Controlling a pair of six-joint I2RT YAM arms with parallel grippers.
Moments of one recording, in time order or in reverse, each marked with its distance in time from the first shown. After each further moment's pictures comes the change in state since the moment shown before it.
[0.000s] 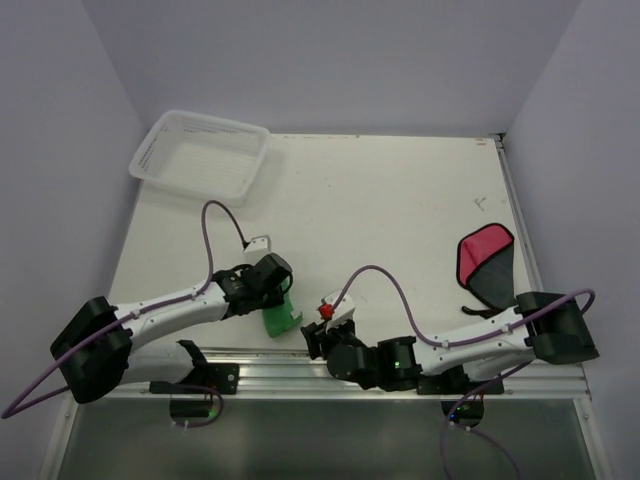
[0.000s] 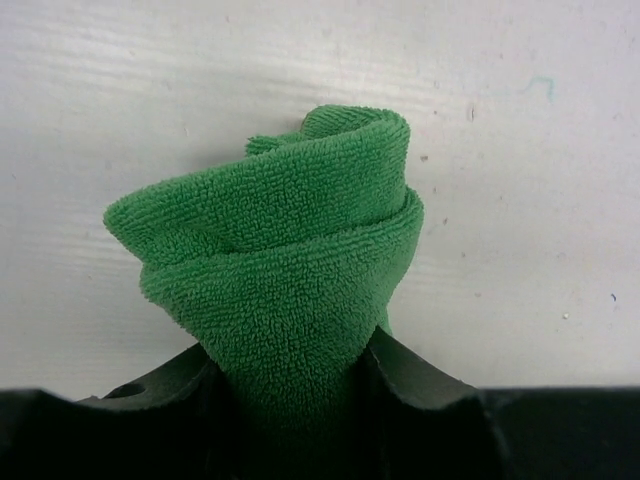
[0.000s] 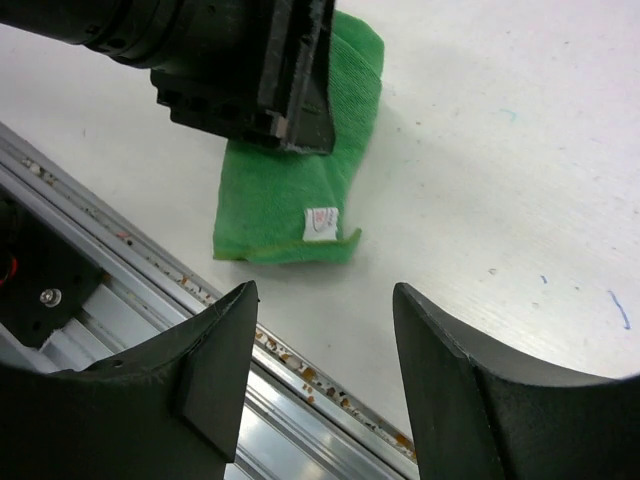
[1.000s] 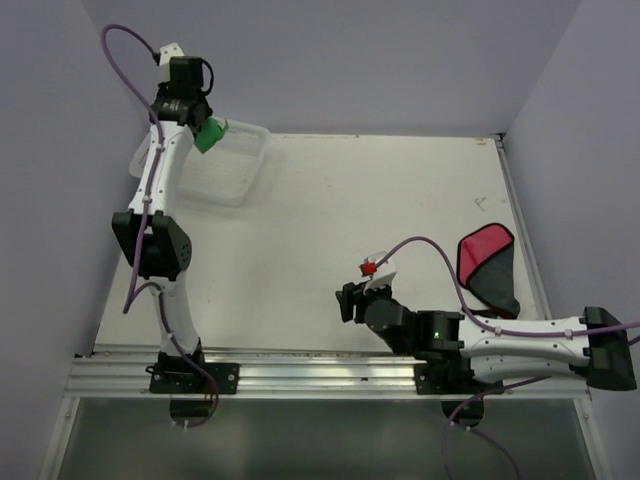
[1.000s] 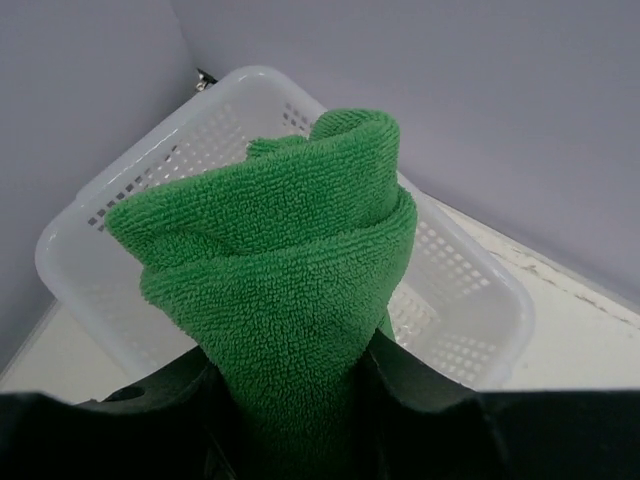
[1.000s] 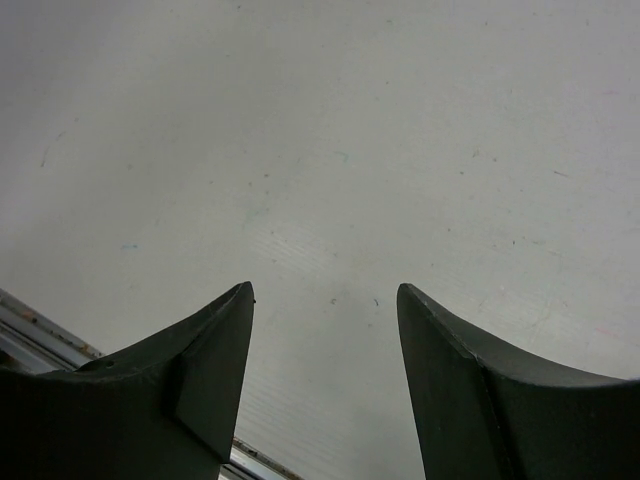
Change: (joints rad) left arm 0.784 0.803 1.609 -0.249 -0.078 0.597; right arm -0.271 -0.379 -0.070 -0.256 -0.109 -0.045
